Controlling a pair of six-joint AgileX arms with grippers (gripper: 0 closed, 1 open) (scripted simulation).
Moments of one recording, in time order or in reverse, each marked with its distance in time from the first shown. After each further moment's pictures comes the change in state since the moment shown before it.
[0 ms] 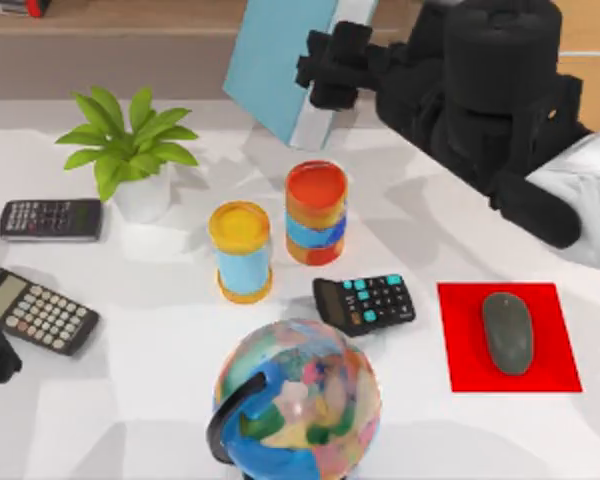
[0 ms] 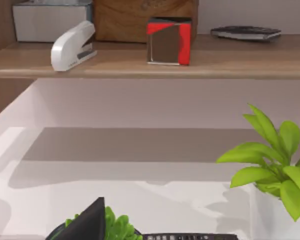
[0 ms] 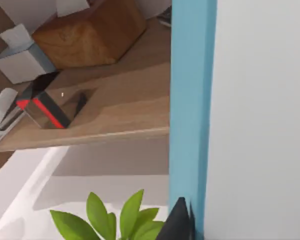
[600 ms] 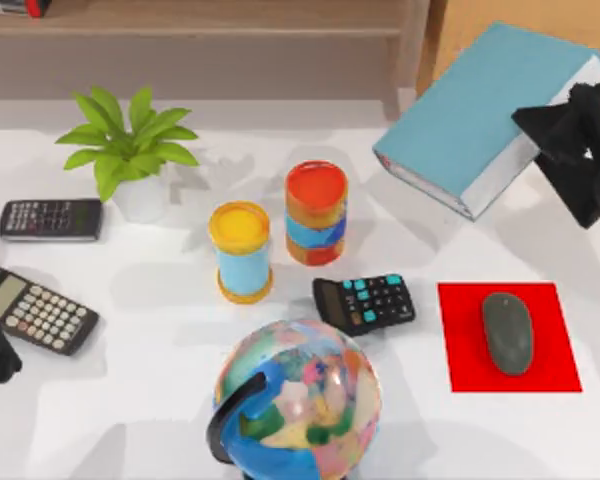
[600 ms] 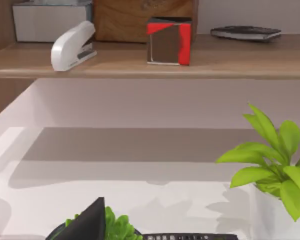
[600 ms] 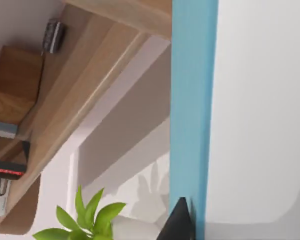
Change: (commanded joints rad) left arm 0.000 0.000 0.000 0.000 0.000 0.000; right arm -0.444 -0.256 -0.427 0.038 -0.443 0.492
